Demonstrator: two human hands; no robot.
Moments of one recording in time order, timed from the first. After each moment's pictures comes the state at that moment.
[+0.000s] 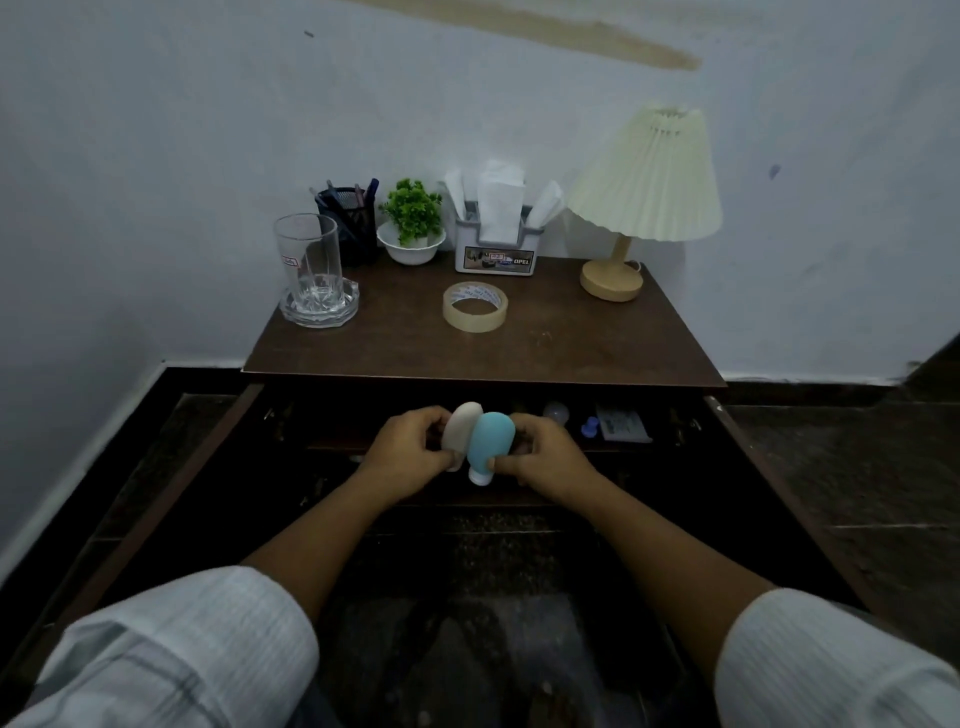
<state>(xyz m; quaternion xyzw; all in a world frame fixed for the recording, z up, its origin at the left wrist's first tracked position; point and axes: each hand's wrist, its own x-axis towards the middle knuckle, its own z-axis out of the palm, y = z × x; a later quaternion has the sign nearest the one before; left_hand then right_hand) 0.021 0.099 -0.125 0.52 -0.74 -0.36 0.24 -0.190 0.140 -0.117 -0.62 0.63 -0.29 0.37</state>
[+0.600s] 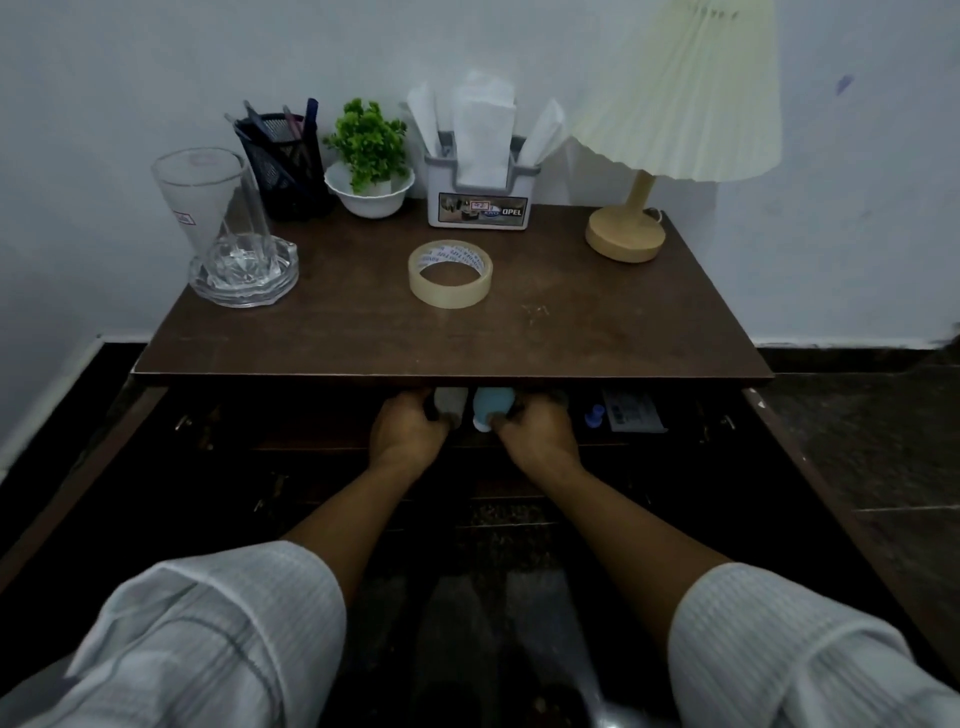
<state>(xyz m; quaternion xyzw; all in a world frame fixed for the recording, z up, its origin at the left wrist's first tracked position) -0.043 0.022 -0.200 0.66 -0.63 -0.33 0.24 -0.209 0.055 -0.194 -0.53 0.74 -0.30 0.28</state>
